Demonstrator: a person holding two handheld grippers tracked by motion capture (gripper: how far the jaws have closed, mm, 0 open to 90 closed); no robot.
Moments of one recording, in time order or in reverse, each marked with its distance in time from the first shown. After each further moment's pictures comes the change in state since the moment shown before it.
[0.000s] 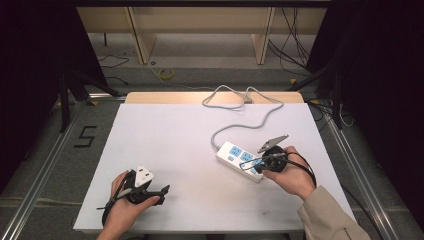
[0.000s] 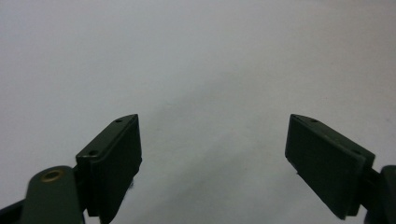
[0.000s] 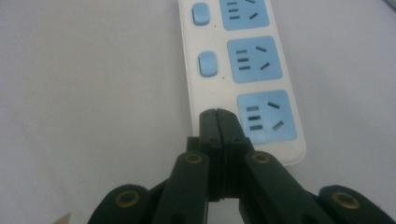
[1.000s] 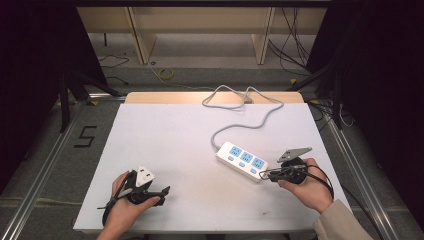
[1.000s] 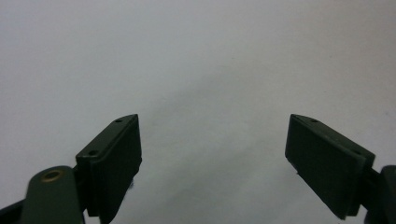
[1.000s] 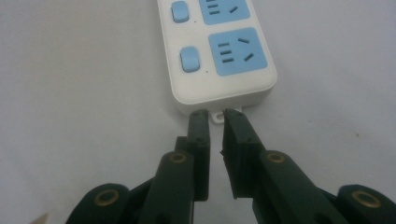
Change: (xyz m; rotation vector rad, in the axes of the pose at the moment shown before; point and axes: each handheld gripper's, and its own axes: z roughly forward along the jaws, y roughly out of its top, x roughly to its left) left arm 0.000 -0.001 0.002 0.023 -0.013 0.000; right arm -0.010 -0.053 -0.015 -0.078 -0.032 0.069
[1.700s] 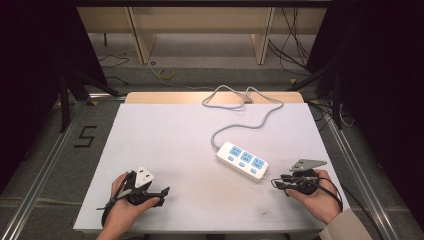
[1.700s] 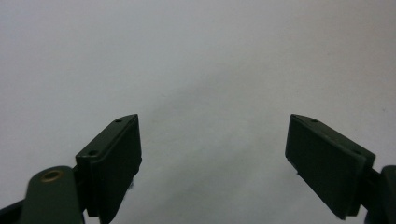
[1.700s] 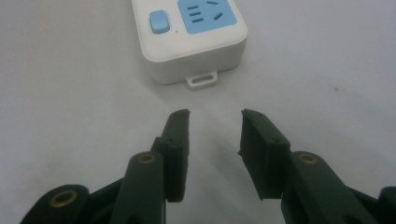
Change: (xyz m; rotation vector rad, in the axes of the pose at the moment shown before) left arm 0.000 -0.002 -0.002 -0.002 -0.003 -0.001; right arm -0.006 -0.042 -0.001 -0.097 -0.049 0.062
